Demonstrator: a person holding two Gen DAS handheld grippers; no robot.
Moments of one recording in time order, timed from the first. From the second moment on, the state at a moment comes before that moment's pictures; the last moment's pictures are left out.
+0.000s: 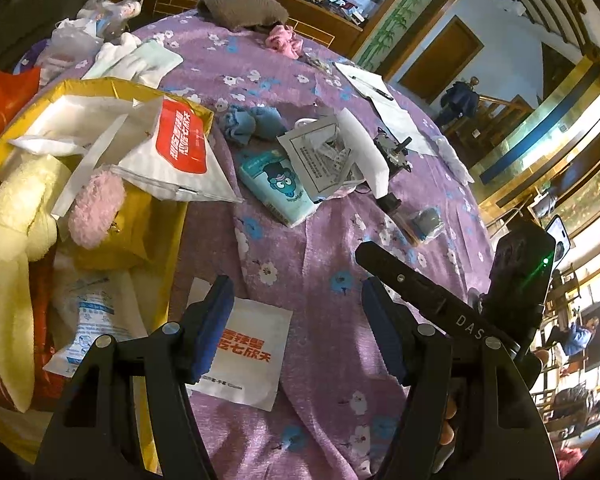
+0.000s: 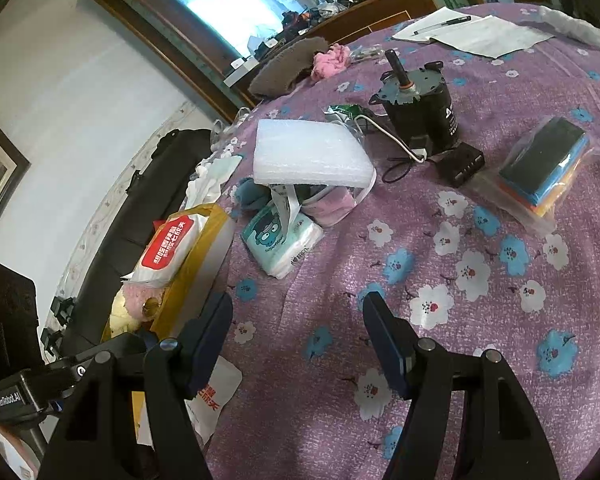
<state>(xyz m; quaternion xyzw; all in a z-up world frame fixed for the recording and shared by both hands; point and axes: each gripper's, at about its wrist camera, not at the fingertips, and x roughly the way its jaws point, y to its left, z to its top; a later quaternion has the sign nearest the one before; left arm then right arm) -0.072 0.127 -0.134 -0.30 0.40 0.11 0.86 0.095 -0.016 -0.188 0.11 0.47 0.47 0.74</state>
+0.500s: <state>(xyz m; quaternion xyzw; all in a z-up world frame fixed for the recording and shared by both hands) -0.064 0.123 -0.129 -0.30 0.40 0.10 0.86 0.107 -0.040 -0.177 0.15 0.46 0.48 0.73</state>
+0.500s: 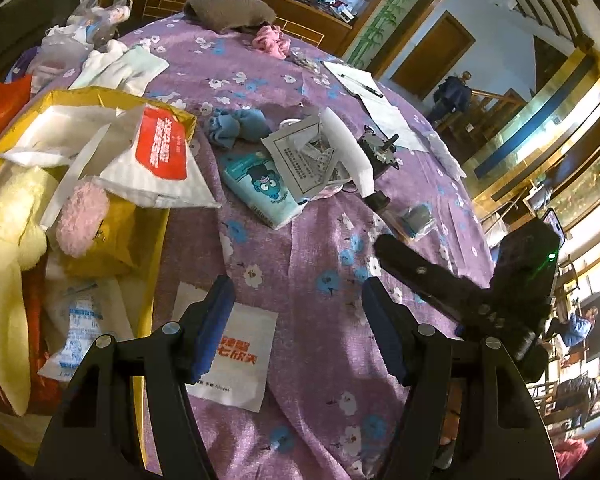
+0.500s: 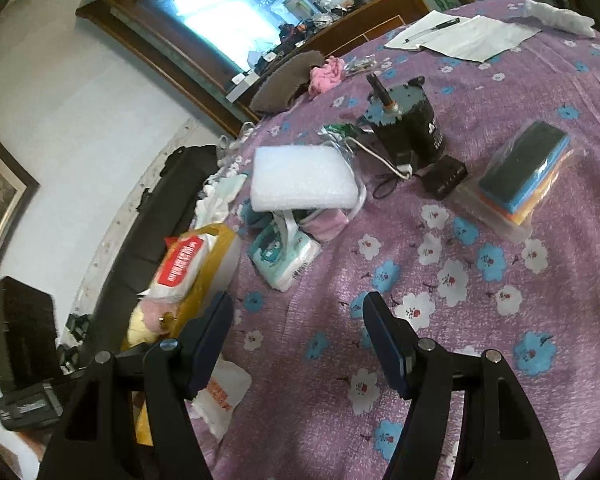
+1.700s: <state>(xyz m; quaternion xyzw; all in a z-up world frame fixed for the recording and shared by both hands) 0.031 0.165 -0.143 -0.31 0.44 0.12 0.83 0.185 0.012 -0.185 0.18 0.52 0.50 0.67</state>
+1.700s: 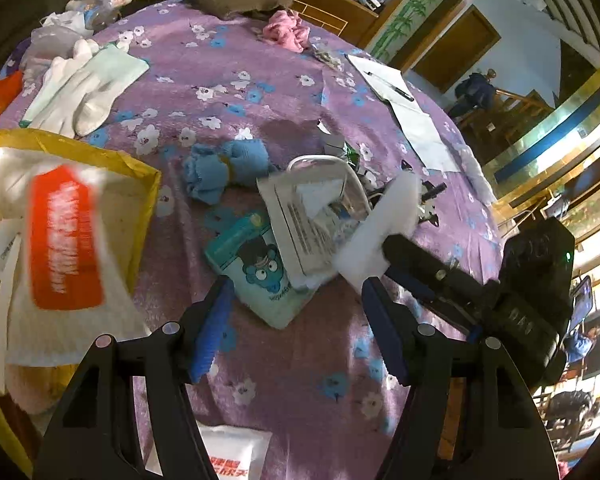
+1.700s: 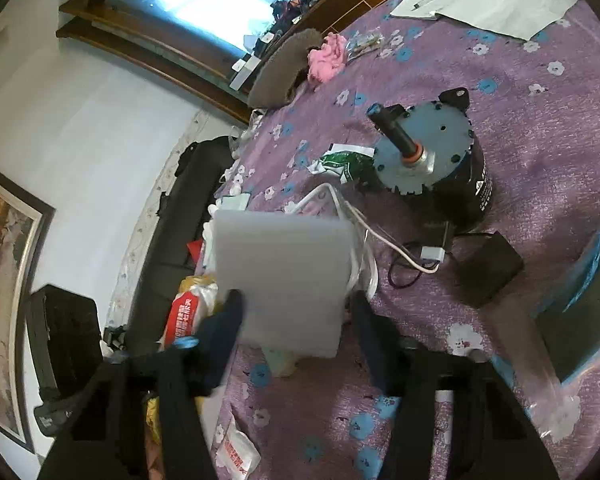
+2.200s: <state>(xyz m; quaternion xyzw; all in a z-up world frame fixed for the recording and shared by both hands) 0.044 0.181 -0.139 -0.33 0.44 0.15 0.83 0.175 -0.047 -0.159 0.25 0.44 0.49 0.71</state>
